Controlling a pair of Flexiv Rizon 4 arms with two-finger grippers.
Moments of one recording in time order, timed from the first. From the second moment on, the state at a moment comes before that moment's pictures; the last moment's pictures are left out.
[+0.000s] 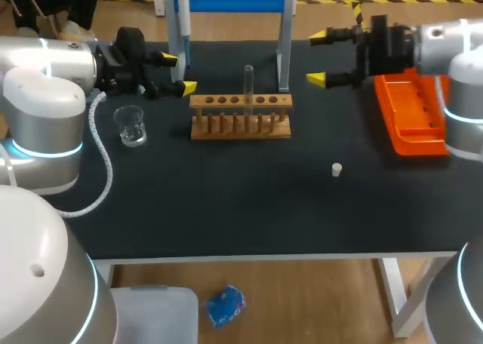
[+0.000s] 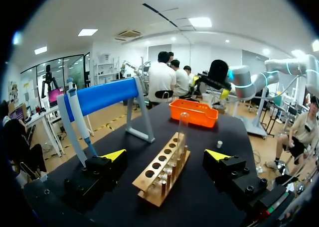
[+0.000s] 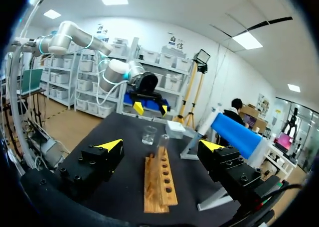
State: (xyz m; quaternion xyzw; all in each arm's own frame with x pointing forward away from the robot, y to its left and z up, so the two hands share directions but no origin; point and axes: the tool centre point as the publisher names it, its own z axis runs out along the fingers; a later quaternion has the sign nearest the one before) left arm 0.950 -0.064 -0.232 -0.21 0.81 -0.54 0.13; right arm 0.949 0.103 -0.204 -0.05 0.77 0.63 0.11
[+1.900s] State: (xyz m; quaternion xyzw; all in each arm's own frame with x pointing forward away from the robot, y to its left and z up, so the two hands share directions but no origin) left arm 0.950 -0.064 -0.232 -0.21 0.81 -0.54 0.13; right arm 0.968 0.219 -0.282 -0.06 0.72 0.69 -0.08
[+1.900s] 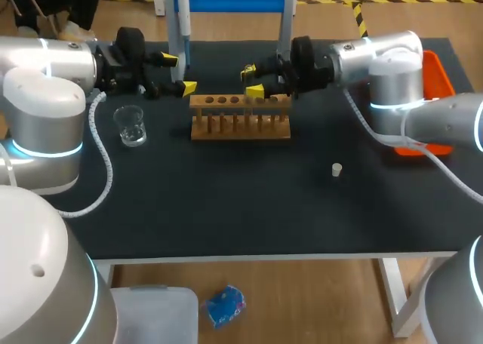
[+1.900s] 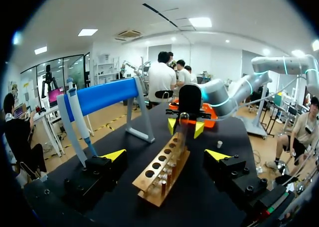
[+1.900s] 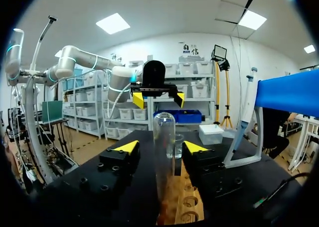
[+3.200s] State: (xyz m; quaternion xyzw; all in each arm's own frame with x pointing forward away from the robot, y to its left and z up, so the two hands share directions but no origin) left arm 0.950 -0.064 -0.232 -0.21 0.81 -0.54 0.13; right arm 0.974 0.218 -0.269 -0.04 0.70 0.71 -0.06
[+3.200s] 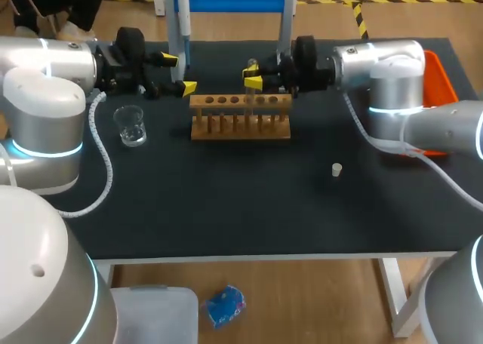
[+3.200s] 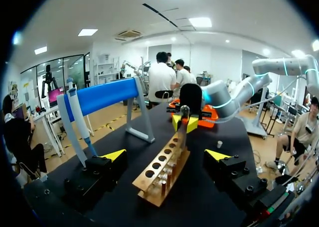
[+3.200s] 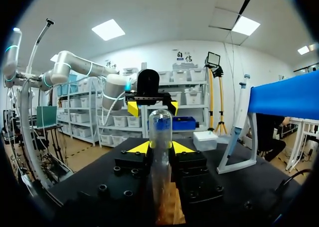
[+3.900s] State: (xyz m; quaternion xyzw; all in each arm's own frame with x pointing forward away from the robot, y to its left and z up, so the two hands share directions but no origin) left arm 0.950 -0.064 -0.232 -0.21 0.81 -0.54 0.13; right arm 0.971 0.219 -0.234 -0.06 0.71 0.70 -0.05
